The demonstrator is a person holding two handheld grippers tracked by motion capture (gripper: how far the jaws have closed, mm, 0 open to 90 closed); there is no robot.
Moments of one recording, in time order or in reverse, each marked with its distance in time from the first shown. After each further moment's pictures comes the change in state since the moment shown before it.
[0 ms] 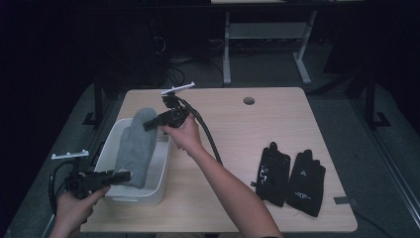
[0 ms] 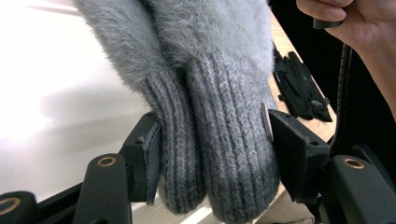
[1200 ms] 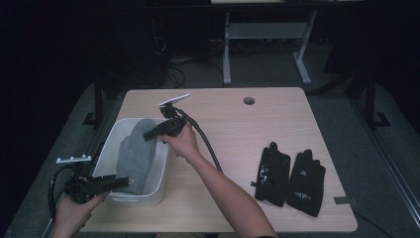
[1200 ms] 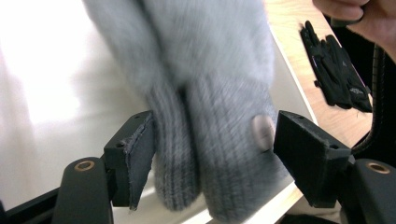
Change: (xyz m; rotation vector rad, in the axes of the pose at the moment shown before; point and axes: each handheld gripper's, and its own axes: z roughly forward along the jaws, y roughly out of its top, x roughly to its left) left arm 0.012 -0.011 0.000 0.040 0.095 0.016; right arm -0.021 -0.017 0.030 0.073 0.004 0.015
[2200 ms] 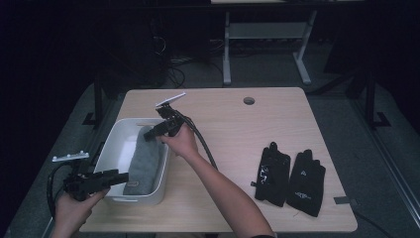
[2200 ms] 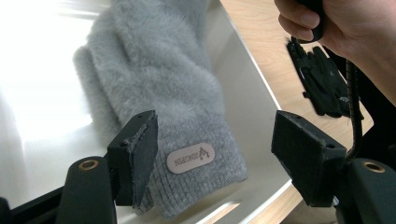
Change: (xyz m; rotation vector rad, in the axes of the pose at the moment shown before) left arm -0.014 0.010 -0.003 -0.042 -0.006 0.047; right arm 0.002 0.006 0.003 0.005 -0.121 -0.066
